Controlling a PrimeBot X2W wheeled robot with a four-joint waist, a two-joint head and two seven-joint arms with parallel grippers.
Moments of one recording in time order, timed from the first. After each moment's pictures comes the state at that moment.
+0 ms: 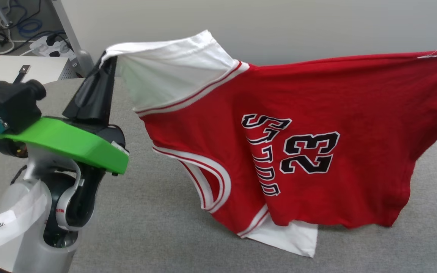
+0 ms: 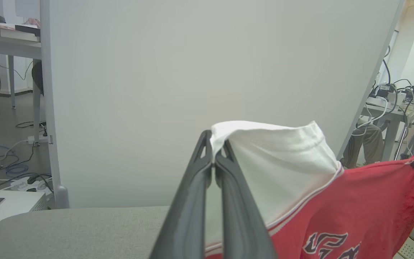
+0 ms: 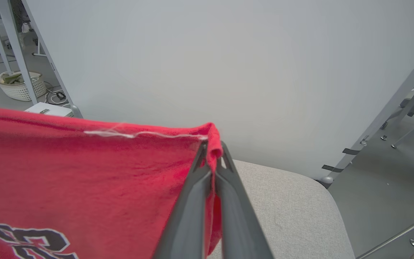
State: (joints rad) left arm -0.37 0.44 -0.25 -0.37 -0.71 0.20 0.18; right arm -0.51 -0.61 0.02 -0.02 0.60 0.13 0.56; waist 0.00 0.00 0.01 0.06
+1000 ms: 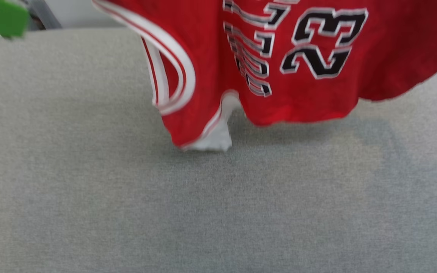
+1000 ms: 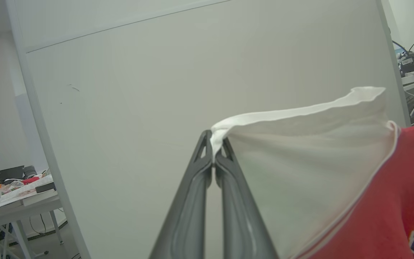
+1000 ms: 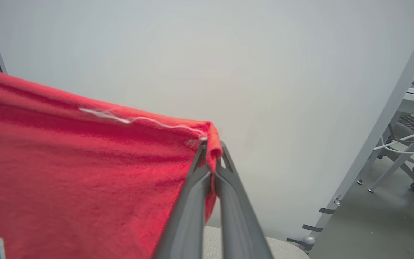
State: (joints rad) left arm -0.95 0.62 -0.23 -0.29 -0.51 0.06 0.19; right arm -0.83 -0.60 -0.05 -0.10 0.57 0.13 0.51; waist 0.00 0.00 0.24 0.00
